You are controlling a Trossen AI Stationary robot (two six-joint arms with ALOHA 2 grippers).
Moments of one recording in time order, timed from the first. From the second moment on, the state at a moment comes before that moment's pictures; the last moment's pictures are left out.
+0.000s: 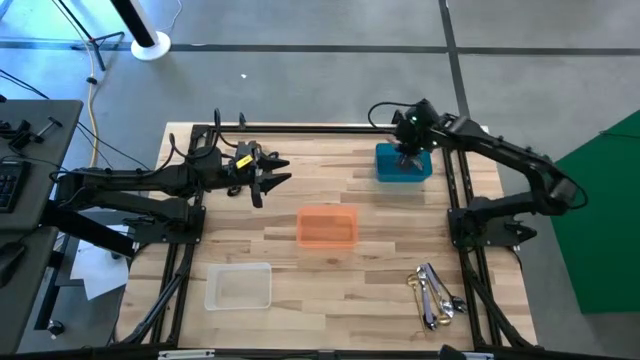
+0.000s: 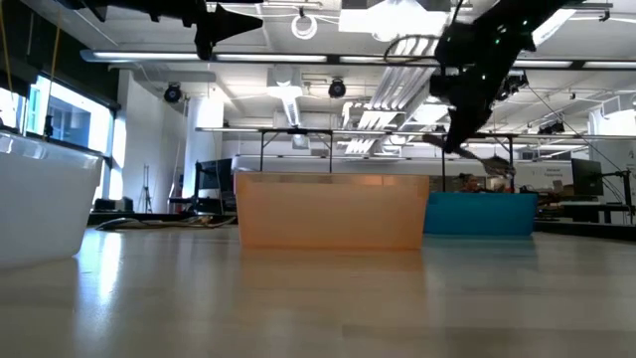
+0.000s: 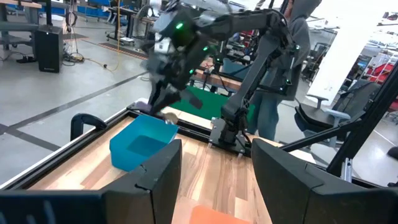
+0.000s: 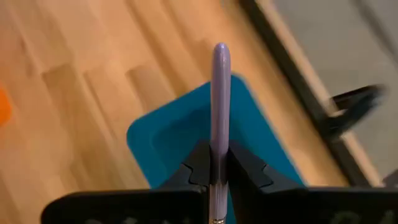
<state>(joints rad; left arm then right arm) 0.15 0.93 0.64 0.26 -0.04 -0.26 -0.74 1.28 0.99 -0.74 -0.07 -0.27</state>
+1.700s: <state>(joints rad) 0.15 0.93 0.64 0.25 -0.04 -0.26 -0.82 1.74 0.98 -0.71 -0.03 -0.45</state>
